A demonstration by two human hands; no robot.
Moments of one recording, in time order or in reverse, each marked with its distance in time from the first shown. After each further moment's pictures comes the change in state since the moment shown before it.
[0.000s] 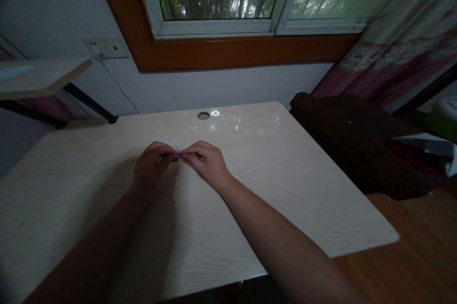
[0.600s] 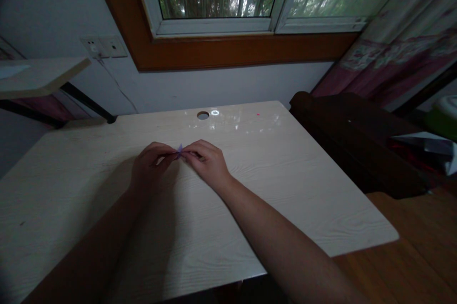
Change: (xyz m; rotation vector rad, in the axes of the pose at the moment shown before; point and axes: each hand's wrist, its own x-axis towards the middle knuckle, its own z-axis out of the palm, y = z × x) left_hand 0.000 0.003 -0.001 -0.048 0.022 -0.013; right_hand -0.001 -0.007 -0.004 -0.062 0.016 -0.045
